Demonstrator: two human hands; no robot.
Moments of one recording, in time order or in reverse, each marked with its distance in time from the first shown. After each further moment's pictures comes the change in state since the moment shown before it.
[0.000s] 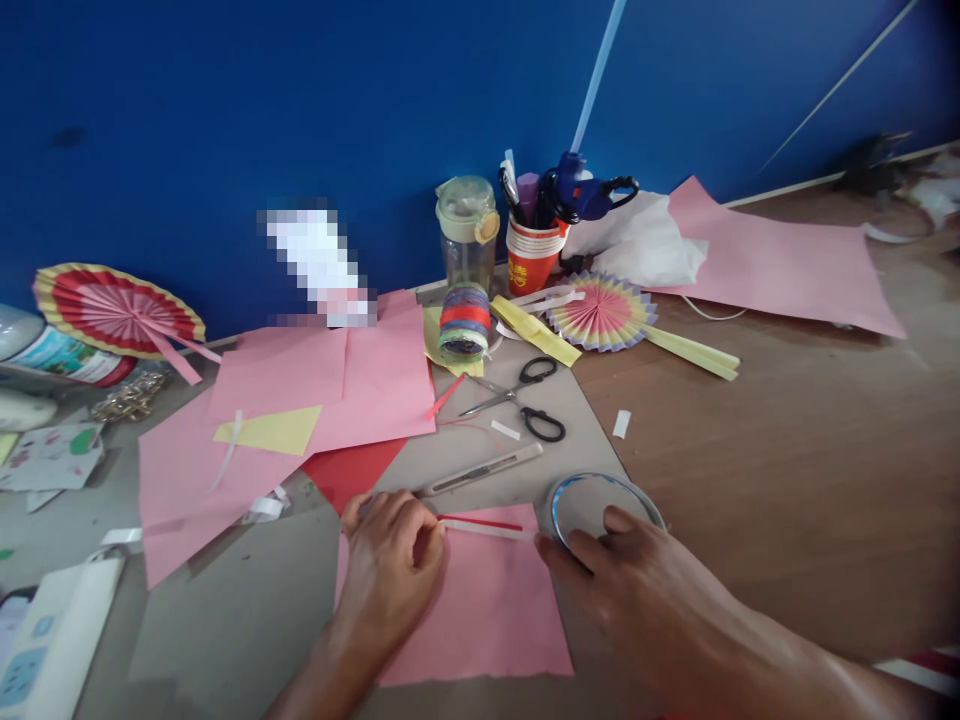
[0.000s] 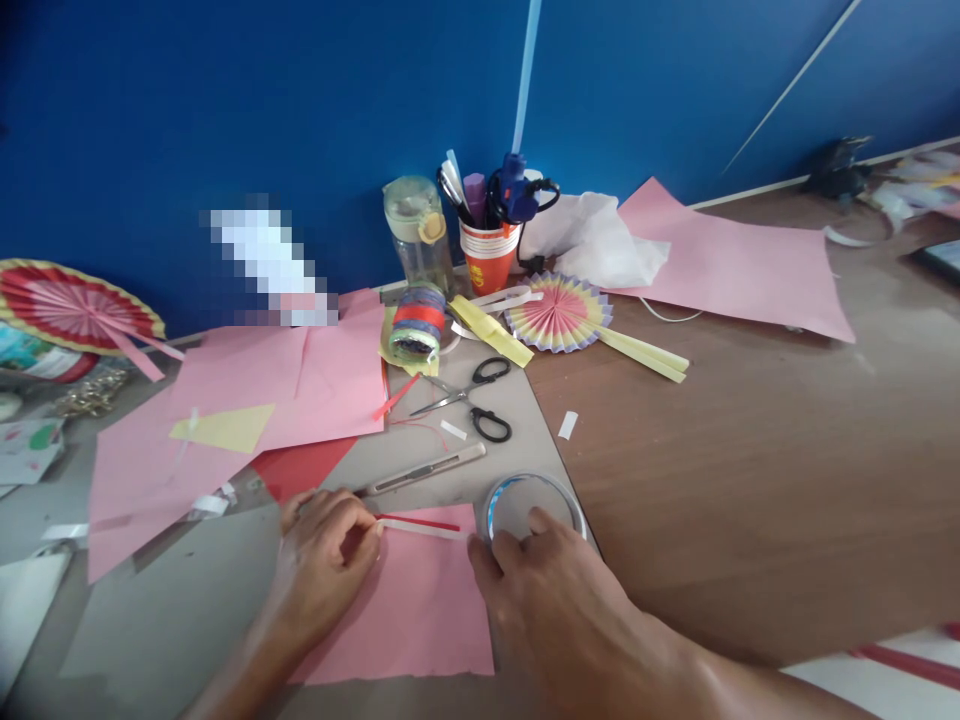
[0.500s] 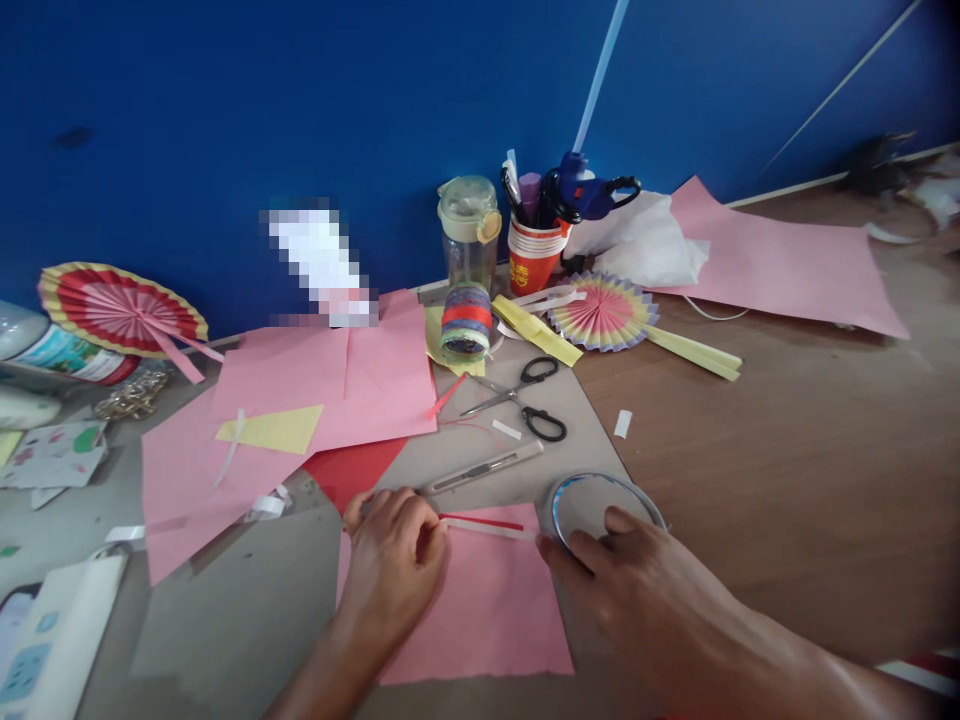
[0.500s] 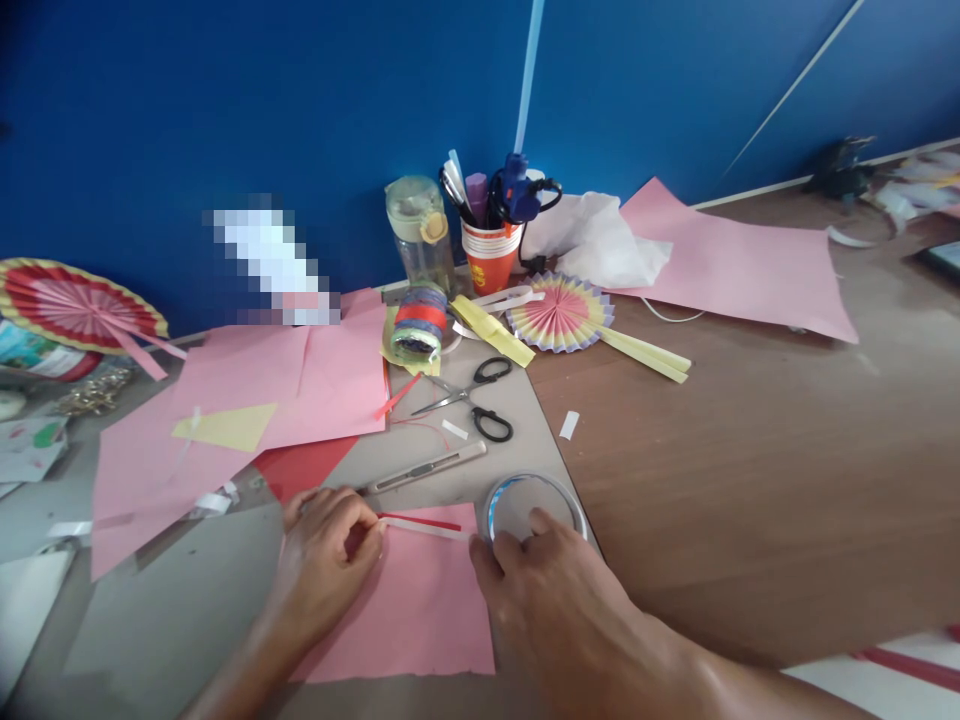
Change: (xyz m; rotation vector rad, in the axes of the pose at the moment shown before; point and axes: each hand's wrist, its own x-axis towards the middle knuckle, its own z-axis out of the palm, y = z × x) left_hand 0.002 0.001 0.000 0.043 -0.025 0.003; right_hand 0.002 0.000 -0.001 -0.006 0.083 0.011
